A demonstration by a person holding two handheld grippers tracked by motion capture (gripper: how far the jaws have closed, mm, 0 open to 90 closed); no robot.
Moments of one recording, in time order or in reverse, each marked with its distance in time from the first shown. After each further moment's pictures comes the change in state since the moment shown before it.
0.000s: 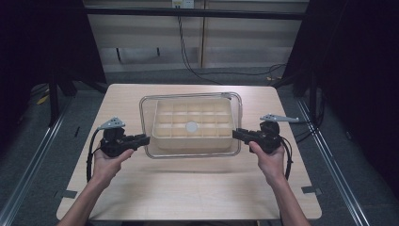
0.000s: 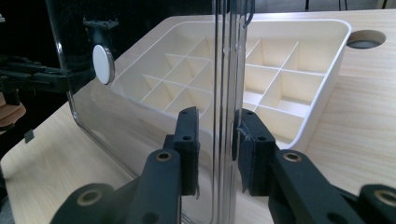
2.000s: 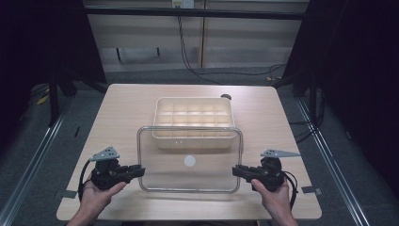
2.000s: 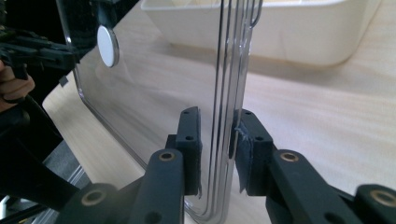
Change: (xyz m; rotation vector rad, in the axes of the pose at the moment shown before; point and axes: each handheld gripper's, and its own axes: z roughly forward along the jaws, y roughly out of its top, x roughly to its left) left arm -0.039 -0.062 -0.036 0.104 -0.051 -0.014; right arm 0.037 -0.079 -0.032 0.132 0.052 0.068
